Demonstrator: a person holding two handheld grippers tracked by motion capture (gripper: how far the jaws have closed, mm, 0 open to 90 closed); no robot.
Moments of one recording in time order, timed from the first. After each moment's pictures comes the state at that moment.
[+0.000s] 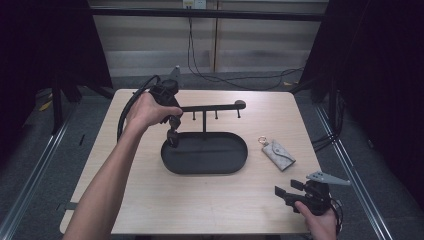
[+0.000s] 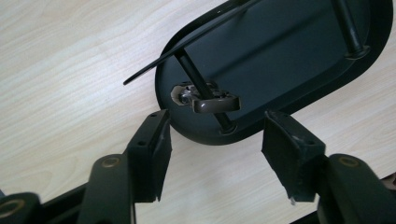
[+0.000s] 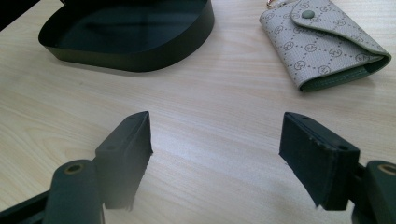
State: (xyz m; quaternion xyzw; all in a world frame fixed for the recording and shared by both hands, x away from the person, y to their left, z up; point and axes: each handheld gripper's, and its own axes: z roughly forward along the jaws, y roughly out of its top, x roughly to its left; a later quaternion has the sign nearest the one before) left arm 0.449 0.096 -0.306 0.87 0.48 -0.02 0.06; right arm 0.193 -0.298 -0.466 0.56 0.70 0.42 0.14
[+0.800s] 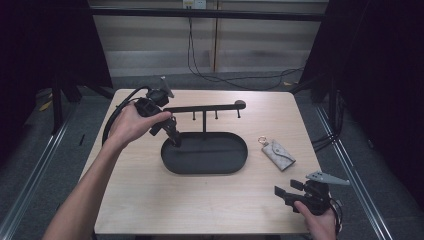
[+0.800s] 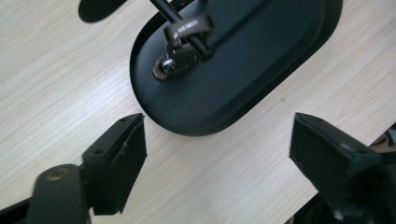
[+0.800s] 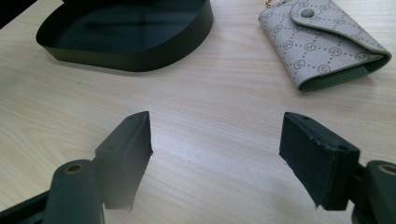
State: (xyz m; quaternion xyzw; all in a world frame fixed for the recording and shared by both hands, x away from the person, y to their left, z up) left arm 0.416 0.132 -0.315 0.91 0.40 -0.04 0.15; right arm 0.194 -0.297 -0.467 0.56 0.70 0.42 0.14
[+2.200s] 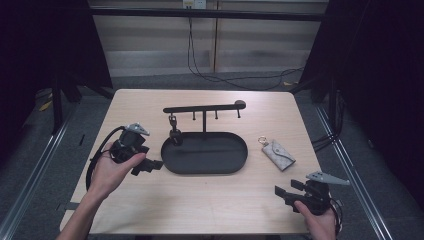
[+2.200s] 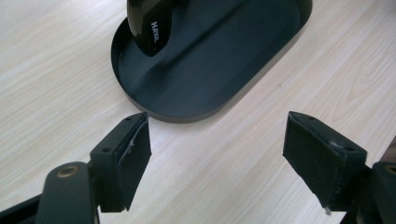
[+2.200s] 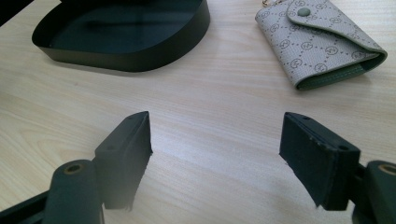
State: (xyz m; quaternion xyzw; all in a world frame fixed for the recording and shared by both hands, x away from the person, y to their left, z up) left arm 0.319 0.194 -0.369 0.89 0.34 0.05 0.31; right arm 0.194 -0.297 -0.467 0.57 0.69 0.42 0.14
